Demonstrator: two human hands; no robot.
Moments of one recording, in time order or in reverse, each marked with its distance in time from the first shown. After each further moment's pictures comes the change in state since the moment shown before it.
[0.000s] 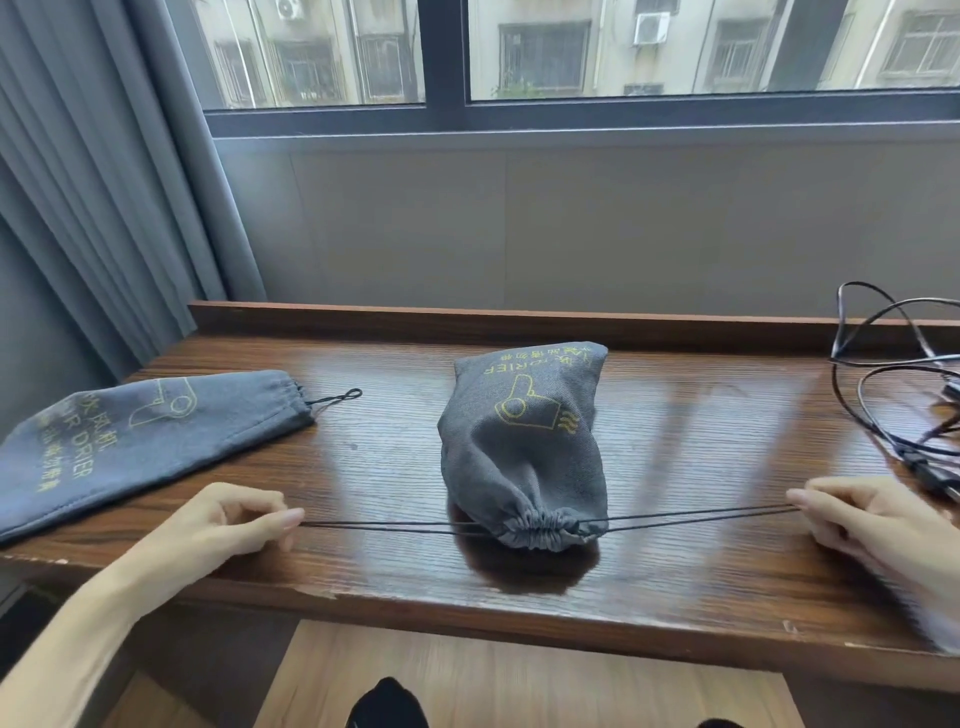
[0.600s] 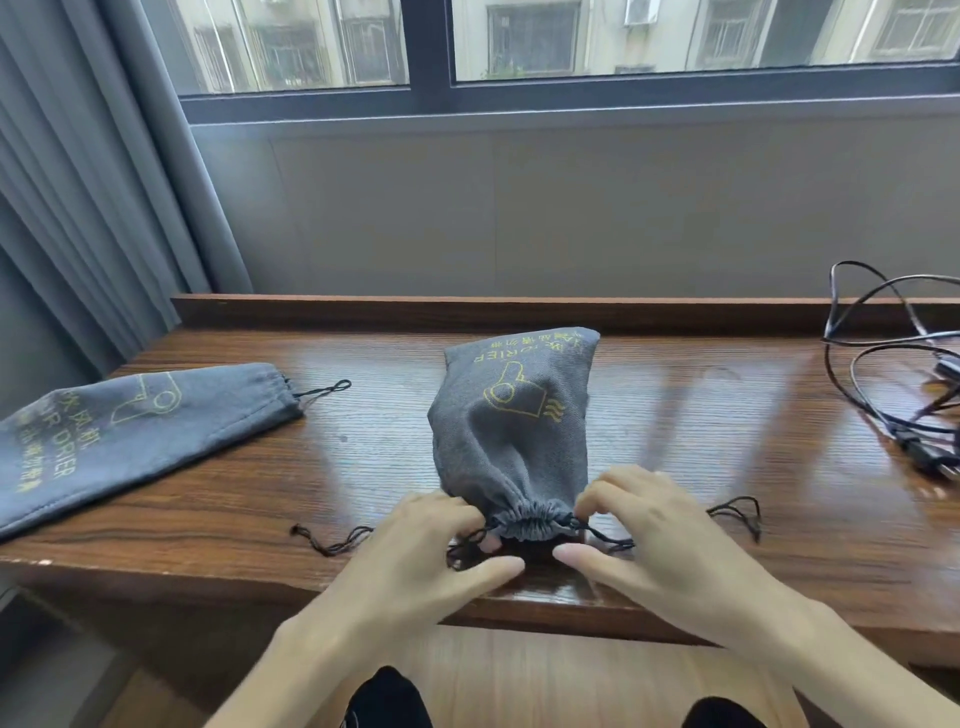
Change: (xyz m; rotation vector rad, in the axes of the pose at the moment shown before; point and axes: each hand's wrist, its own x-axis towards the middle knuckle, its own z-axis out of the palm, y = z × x) left_hand 0.017 0.096 0.126 0.401 0.046 0.405; right_hand -0.004 -0.100 0.131 -0.561 -0.033 -0.573
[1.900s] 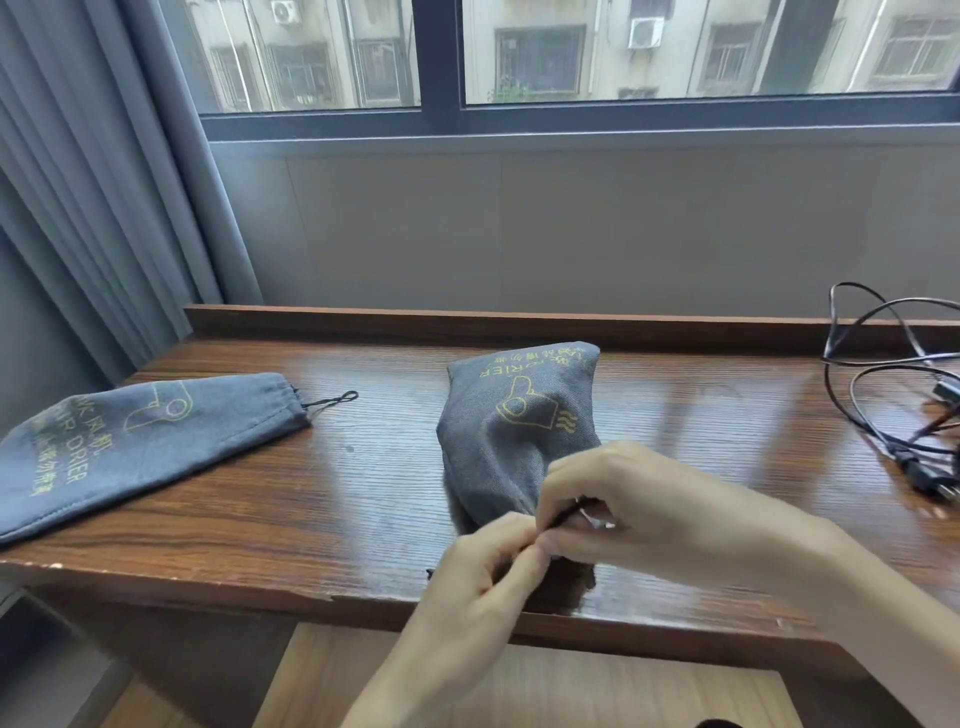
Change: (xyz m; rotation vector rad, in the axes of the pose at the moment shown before) left_hand -0.003 0.046 0.021 -0.745 0.163 -0.021; right_hand 0.041 -0.047 -0.067 0.198 -0.309 -0.213
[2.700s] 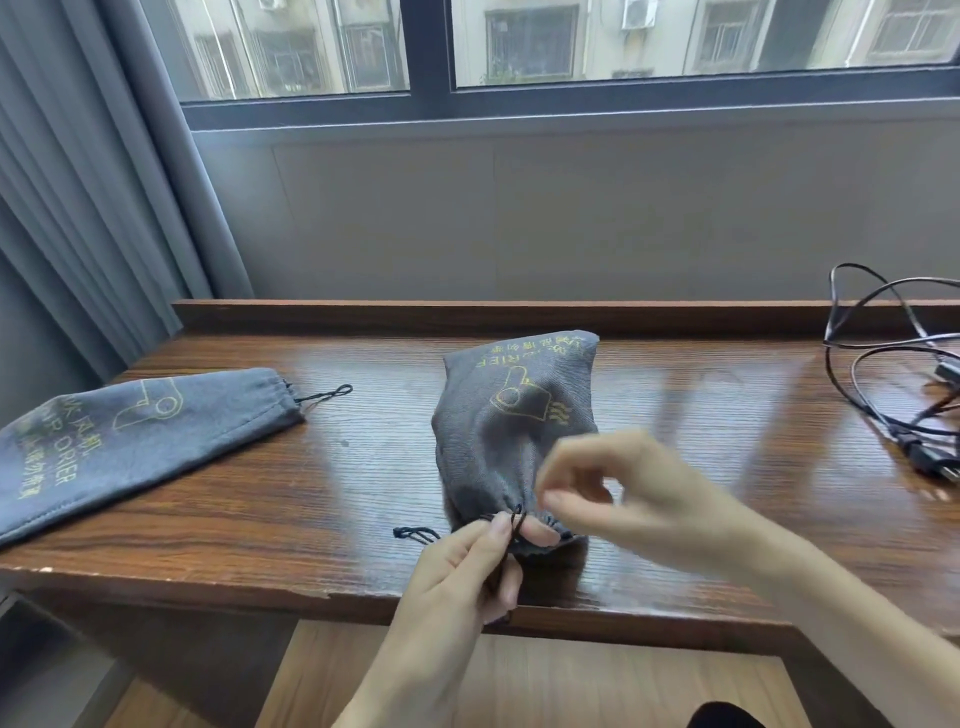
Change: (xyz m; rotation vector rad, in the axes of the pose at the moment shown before) left_hand -0.006 -0.003 0.002 -0.477 0.153 -0.340; right_hand 0.001 0.017 0.022 0.370 0.238 0.034
